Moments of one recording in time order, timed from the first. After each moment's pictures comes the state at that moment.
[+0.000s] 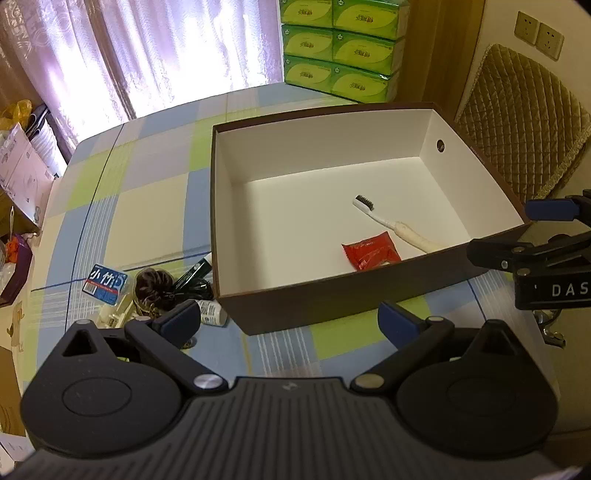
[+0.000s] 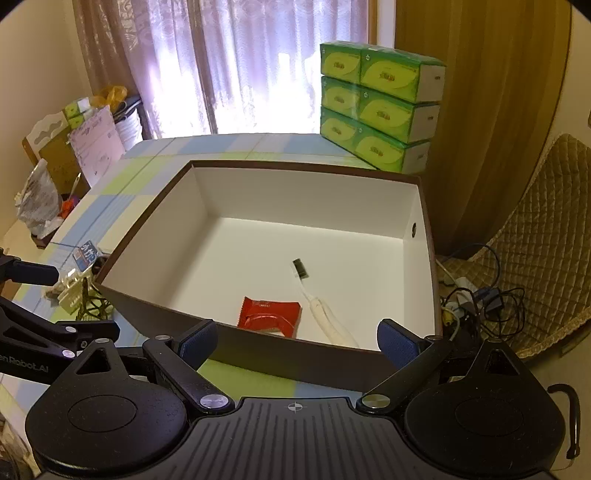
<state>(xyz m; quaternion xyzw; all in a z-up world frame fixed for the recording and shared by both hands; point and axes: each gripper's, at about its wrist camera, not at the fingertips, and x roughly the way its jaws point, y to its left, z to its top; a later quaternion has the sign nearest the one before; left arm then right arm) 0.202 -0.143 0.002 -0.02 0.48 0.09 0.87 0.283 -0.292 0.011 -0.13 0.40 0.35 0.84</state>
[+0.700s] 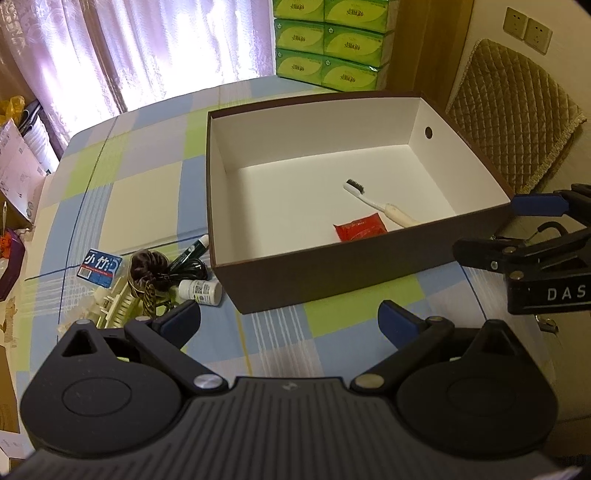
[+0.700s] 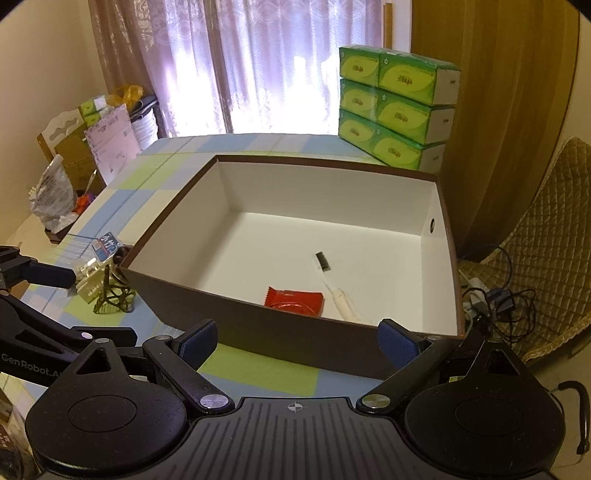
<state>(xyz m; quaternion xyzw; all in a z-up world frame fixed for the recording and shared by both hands) 0.179 -0.142 -0.005 -0.02 0.48 0.07 0.87 0.257 -0.292 0.007 -0.13 0.39 0.37 0.83</state>
